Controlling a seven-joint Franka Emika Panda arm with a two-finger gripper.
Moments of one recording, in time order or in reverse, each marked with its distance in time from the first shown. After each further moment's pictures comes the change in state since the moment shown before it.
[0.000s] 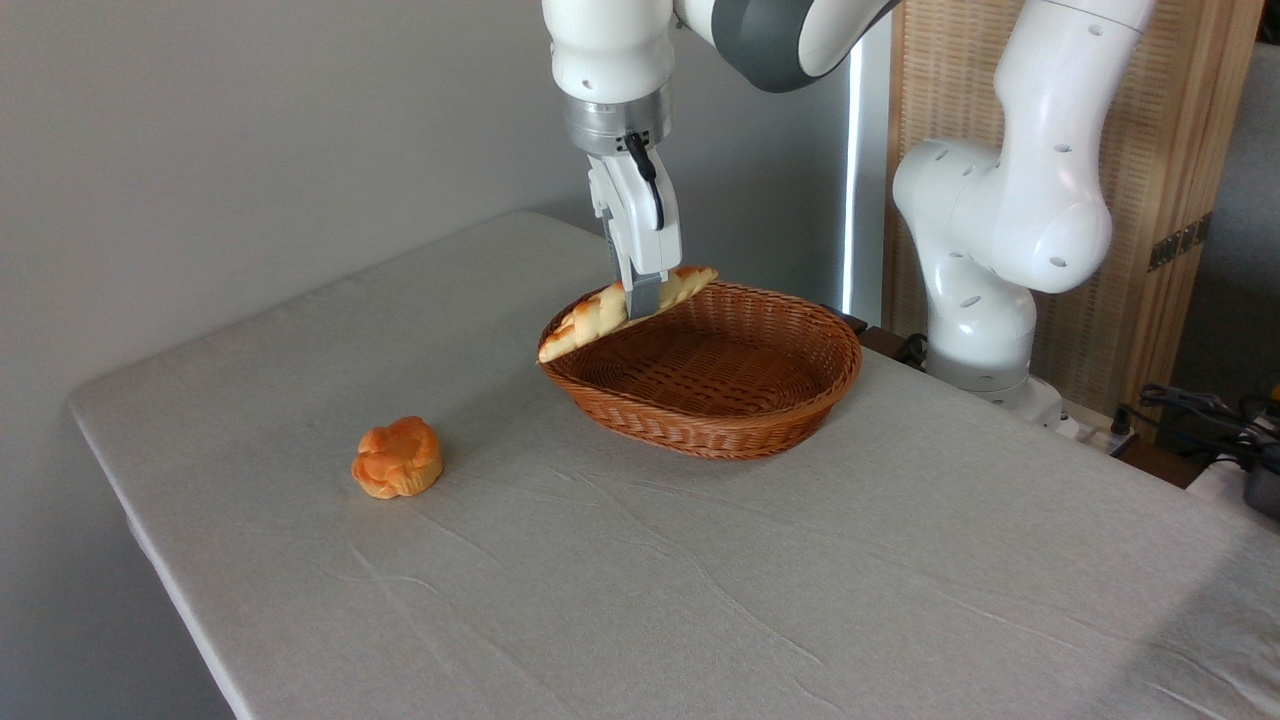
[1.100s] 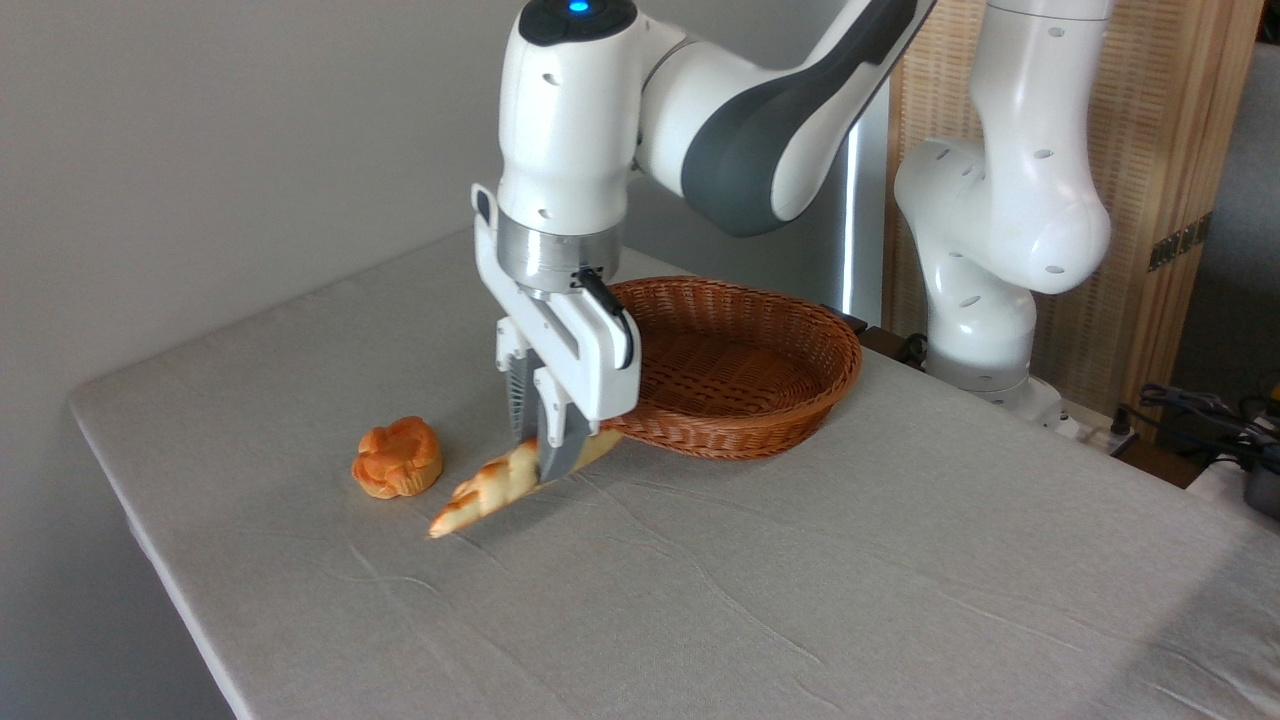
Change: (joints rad) arm -0.036 0.262 0.118 0.035 0.043 0.493 -0.125
